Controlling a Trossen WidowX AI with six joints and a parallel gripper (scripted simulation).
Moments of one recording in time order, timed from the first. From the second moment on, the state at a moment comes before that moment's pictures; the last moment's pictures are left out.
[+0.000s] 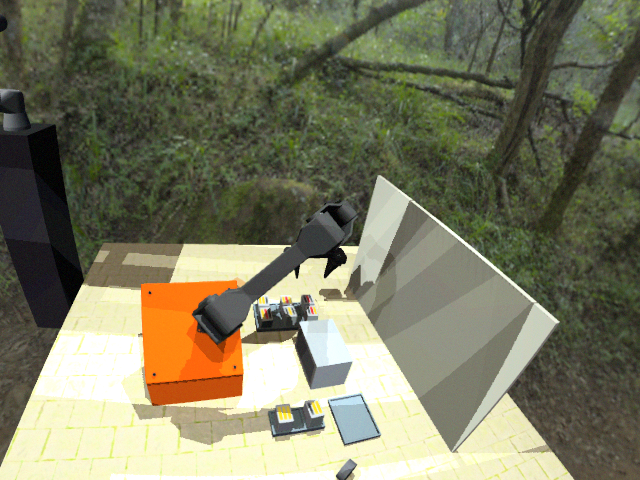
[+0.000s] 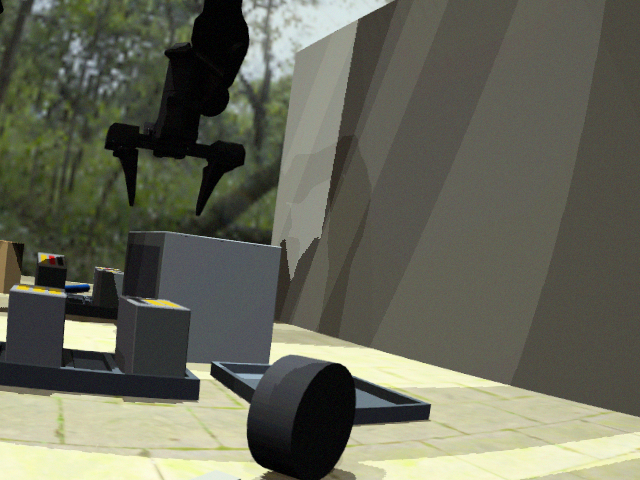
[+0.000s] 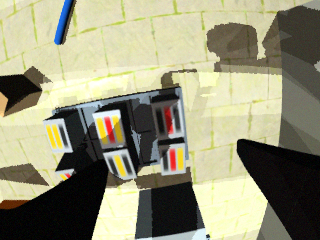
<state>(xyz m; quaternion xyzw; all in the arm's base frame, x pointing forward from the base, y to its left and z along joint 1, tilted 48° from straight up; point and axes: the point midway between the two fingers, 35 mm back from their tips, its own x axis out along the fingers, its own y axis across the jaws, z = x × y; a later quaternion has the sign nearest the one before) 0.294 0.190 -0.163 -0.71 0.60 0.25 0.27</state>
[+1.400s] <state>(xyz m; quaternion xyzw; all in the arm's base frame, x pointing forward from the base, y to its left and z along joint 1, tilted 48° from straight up) 0.312 0.141 -0.209 -0.71 0.59 0.26 0.27</state>
